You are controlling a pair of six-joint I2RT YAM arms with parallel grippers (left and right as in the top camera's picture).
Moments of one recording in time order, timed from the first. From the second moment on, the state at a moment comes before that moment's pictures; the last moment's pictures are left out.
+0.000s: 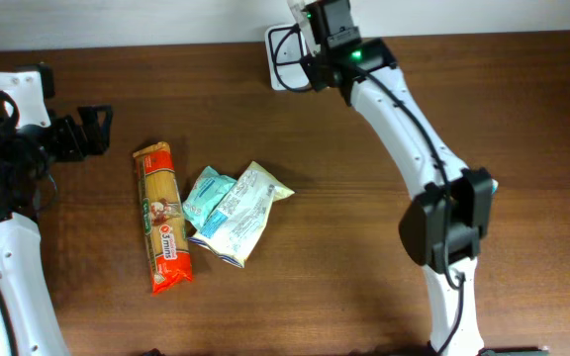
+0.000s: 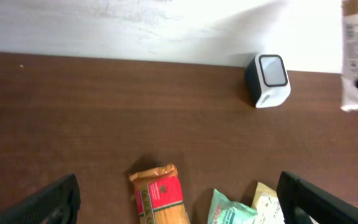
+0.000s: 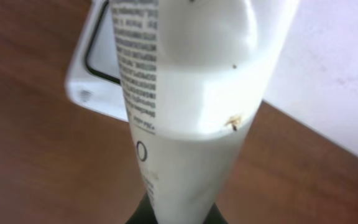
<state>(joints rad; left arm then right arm) 0.41 1.38 1.41 -0.69 0.52 0.15 0.38 2.28 2.22 -0.77 0.25 -0.23</state>
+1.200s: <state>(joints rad) 0.41 1.38 1.41 -0.69 0.52 0.15 0.13 1.93 2.15 -1.63 0.02 0.17</state>
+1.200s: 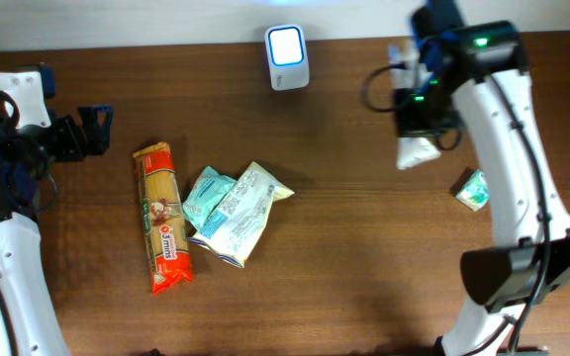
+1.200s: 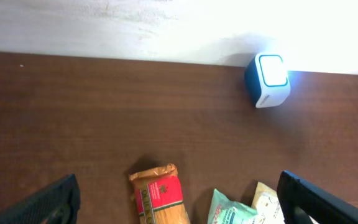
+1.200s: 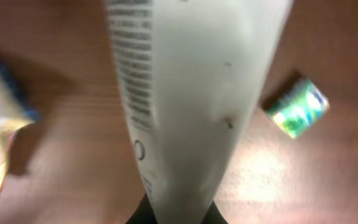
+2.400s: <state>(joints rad) 0.41 1.38 1.41 -0.69 0.52 0.15 0.78 2.12 1.68 -0.84 -0.44 0.37</state>
